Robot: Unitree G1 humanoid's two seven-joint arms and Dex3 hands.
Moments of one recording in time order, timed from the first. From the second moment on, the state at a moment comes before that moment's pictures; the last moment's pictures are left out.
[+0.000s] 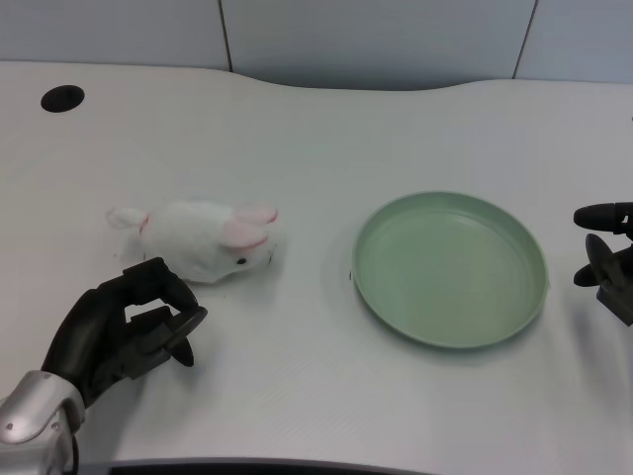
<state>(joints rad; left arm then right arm) -0.27 0.18 0.11 0.65 -0.15 -0.24 -0.46 -0.26 -0.15 -0.19 0.45 0.05 -0.14 0.06</state>
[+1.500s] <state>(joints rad) -0.49 0.50 -0.10 0.58 0.82 -0.69 0.30 -0.26 -0.13 -0.18 0.42 0.03 -0.12 0.02</state>
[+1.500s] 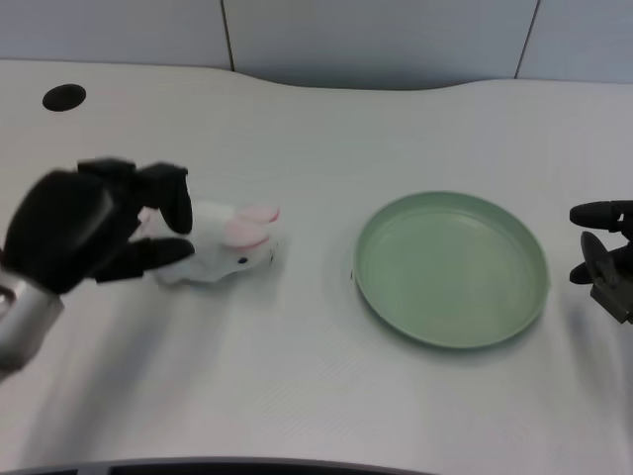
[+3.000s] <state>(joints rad) -1.00 0.38 -0.56 1.06 0.83 -0.26 -0.29 -0.19 -0.12 -0.18 0.29 0.05 -0.05 0.02</state>
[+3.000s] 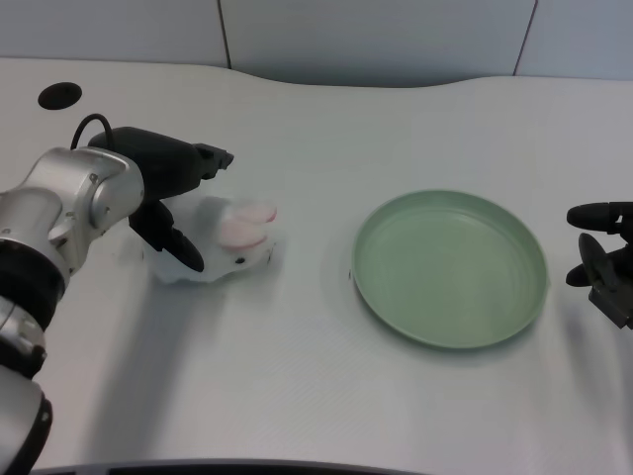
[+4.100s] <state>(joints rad) -1.03 0.29 -0.67 1.31 0.86 -0.25 -0.09 -0.14 -0.12 -0.18 0.23 0.08 -0.05 0.05</state>
